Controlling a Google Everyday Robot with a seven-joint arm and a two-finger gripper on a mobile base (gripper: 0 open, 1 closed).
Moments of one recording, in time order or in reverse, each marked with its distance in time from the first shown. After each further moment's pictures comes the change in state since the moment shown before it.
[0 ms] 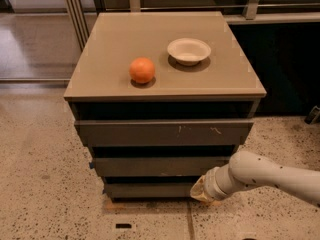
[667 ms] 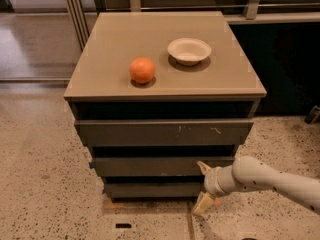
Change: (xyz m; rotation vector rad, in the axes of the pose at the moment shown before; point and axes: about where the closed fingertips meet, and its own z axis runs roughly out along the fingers) arm 0.021 -0.037 0.035 0.081 -0.102 -0.002
